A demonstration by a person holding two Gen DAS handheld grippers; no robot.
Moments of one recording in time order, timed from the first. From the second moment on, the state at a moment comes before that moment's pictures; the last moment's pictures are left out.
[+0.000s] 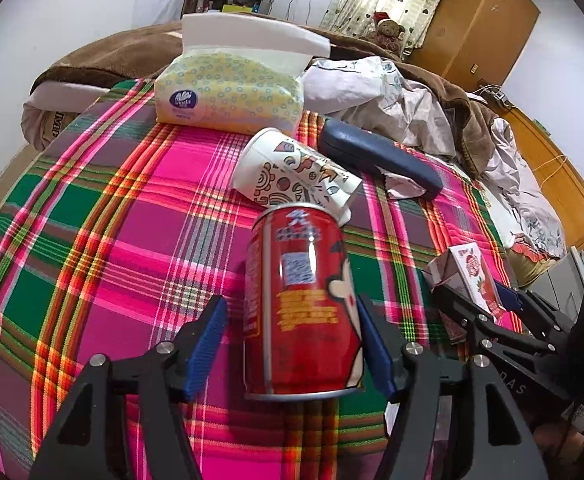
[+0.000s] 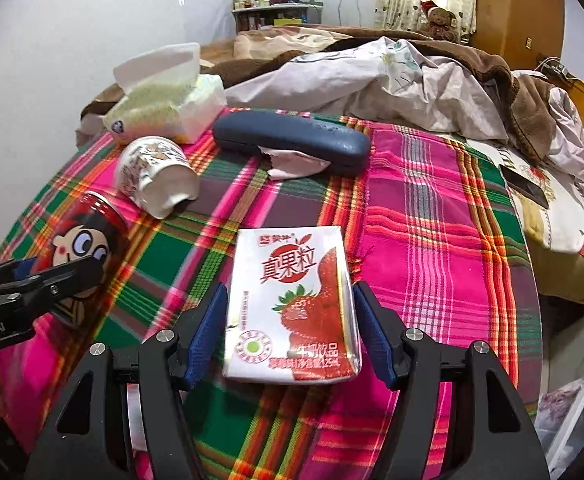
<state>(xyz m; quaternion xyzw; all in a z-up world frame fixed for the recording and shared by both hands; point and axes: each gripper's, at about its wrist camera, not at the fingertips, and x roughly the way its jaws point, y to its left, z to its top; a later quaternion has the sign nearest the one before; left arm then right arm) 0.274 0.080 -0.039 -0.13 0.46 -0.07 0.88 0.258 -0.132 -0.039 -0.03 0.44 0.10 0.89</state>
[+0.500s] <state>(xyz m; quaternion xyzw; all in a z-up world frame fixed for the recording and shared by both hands) 0.281 0.075 -0.040 -0.11 0.45 -0.06 0.89 0.260 -0.133 -0.041 -0.03 0.44 0.09 0.89</state>
